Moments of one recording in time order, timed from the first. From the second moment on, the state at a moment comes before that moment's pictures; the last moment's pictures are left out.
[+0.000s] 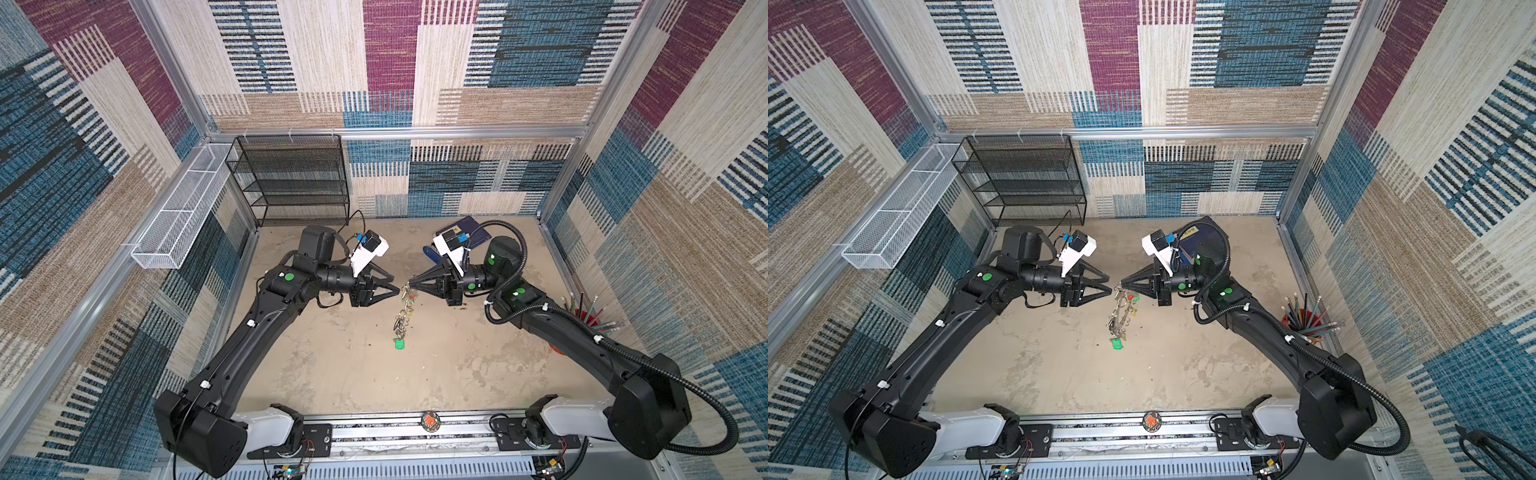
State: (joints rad) left arm -0.41 1.30 1.31 -0.65 0.95 0.20; right arm 0.50 1.31 0.98 0.34 -1.15 0.35
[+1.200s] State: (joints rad) left arm -0.41 1.32 1.28 -0.60 1.08 0.20; right arm 0.50 1.31 0.96 0.41 -1.17 0.38
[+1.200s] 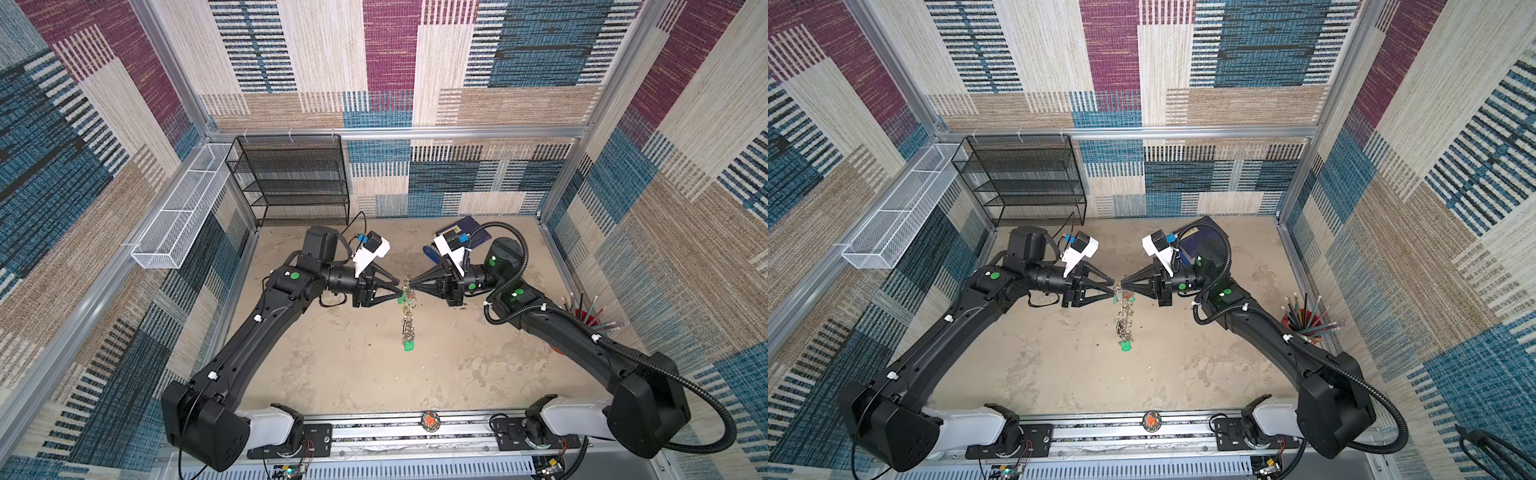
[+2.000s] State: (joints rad) left arm -0.41 1.34 1.29 -0.60 1.18 0.19; right arm 0.50 1.33 0.96 0.43 -1.17 0.38
